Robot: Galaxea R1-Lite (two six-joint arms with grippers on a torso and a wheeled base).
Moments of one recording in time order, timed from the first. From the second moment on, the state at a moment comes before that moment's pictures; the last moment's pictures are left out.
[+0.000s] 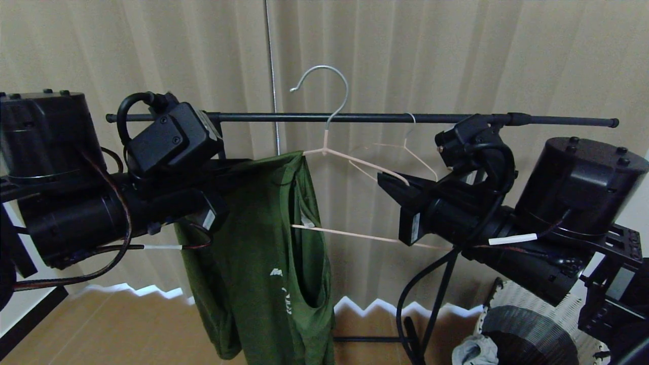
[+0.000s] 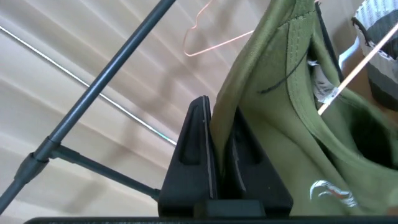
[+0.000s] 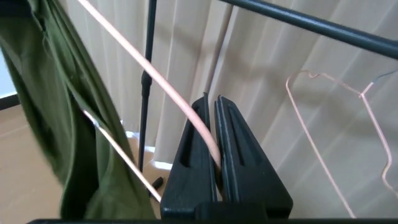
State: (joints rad) left arm -0.42 1.48 -0.83 -0.52 -0.26 0.70; right arm 0.74 1.66 -0.77 -0.87 -0.15 -0.09
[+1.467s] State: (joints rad) left arm -0.44 1.52 -0.85 -0.66 0.21 0.47; right arm 0.83 1.73 -0.73 -0.94 -0.15 -0.14
